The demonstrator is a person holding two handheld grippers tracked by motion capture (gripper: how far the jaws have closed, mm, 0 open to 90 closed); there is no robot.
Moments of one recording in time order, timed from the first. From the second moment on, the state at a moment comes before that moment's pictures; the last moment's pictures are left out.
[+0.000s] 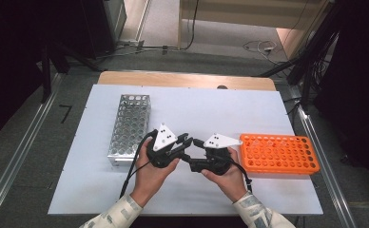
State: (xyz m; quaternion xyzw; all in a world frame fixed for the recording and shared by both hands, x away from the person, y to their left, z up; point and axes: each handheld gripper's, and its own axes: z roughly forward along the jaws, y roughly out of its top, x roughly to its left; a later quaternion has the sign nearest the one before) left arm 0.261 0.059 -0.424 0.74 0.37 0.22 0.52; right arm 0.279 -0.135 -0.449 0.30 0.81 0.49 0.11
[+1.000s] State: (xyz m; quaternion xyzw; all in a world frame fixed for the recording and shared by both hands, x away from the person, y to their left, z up) left arm 0.269 0.125 -0.389 0.68 0.43 0.26 0.54; right arm 0.278 -0.139 -0.451 0.32 0.81 0.48 0.13
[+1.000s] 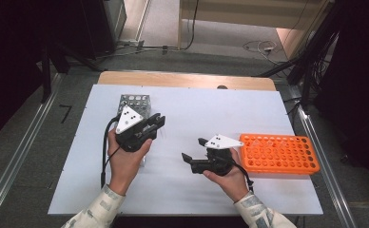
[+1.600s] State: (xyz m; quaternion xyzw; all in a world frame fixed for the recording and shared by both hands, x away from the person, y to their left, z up) left arm 0.254 0.162 -0.388 0.67 0.44 0.28 0.53; right arm 0.277 -0.144 -0.451 0.32 0.81 0.47 0.14
